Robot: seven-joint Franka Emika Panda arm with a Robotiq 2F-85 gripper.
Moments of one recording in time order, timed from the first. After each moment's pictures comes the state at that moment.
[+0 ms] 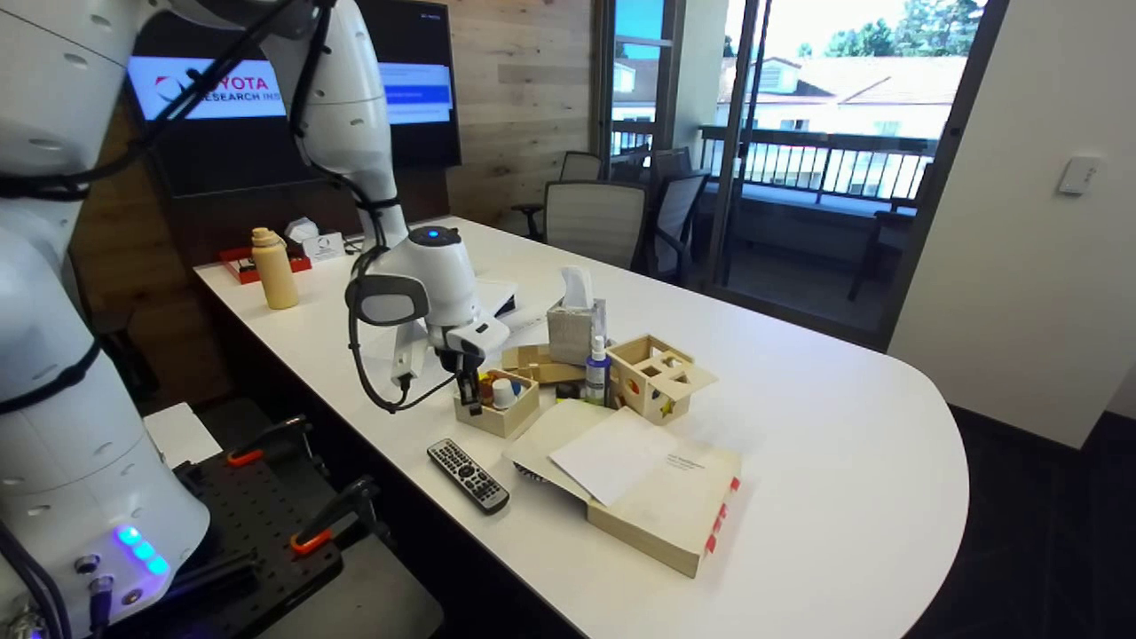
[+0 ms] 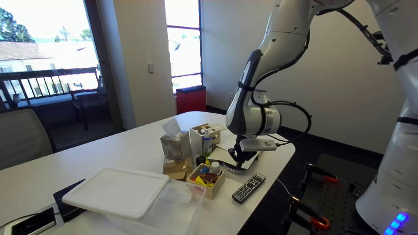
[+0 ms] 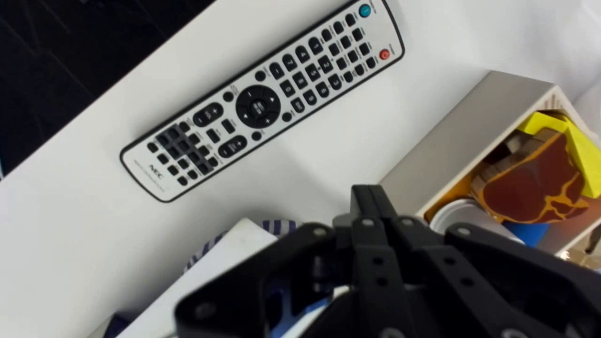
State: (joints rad) arm -0.15 0.52 0.17 -2.52 0.71 3.22 -0.07
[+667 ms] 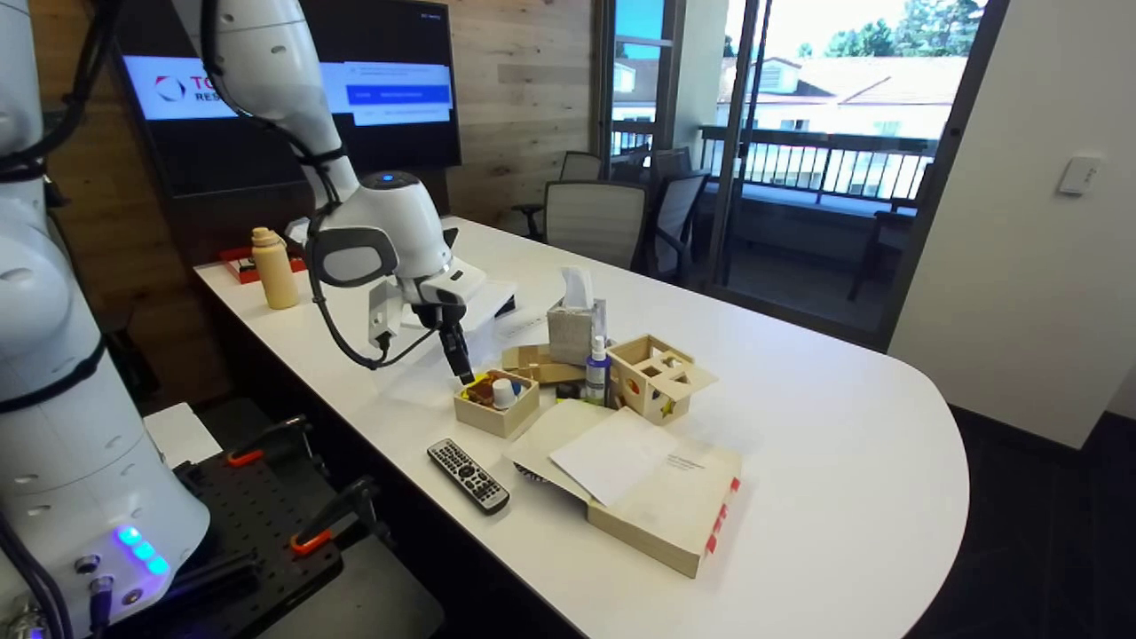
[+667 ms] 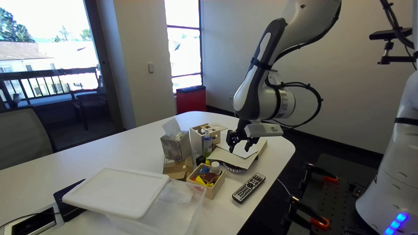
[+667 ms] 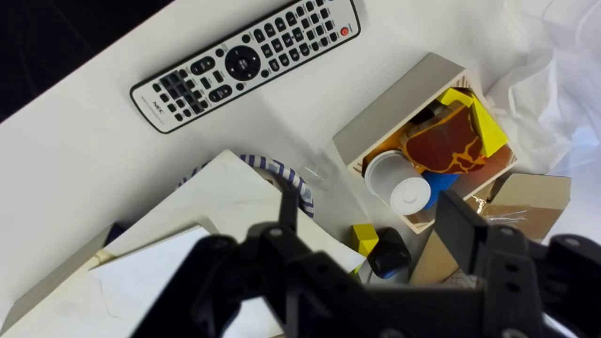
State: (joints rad) arm 0.02 0.24 0.07 -2.69 0.68 3.22 -0.05
